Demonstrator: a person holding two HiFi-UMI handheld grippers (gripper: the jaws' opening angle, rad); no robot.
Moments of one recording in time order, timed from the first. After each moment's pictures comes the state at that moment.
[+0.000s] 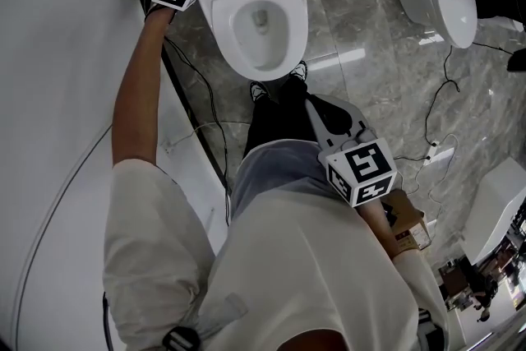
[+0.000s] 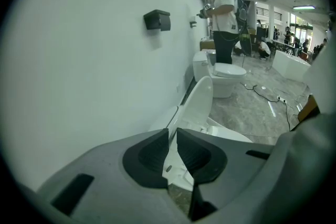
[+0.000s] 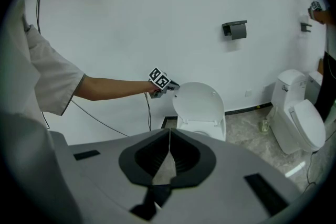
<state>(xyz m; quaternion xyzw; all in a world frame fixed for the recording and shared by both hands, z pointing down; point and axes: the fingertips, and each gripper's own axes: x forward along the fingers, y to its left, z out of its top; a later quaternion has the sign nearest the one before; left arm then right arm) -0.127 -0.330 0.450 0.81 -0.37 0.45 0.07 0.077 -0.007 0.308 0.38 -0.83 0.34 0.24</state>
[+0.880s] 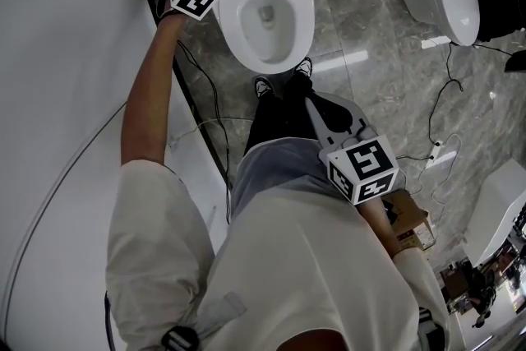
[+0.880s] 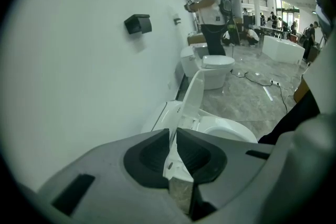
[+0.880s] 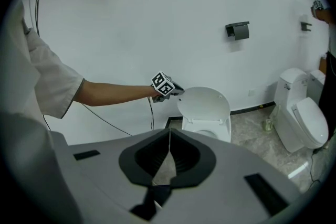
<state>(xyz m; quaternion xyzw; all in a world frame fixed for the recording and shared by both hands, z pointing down) -0.117 -0.270 0.454 0.81 -0.33 0.49 0.02 0.055 0.026 0.300 0.37 -0.83 0.34 0.23</state>
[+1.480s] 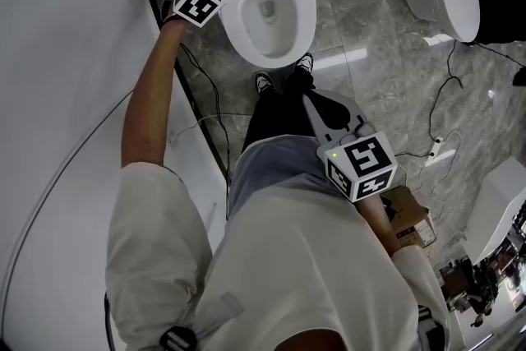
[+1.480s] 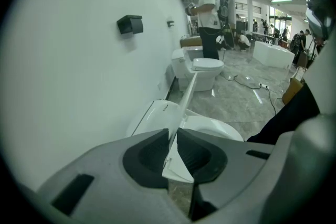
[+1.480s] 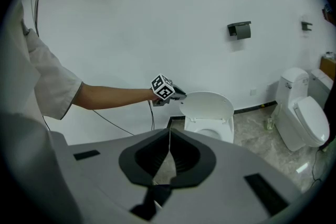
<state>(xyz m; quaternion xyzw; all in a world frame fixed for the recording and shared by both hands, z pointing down) -0.107 -0.230 0.466 0.83 -0.28 0.48 0.04 0.042 0.035 0.302 0.37 -0.84 0.34 0.23</state>
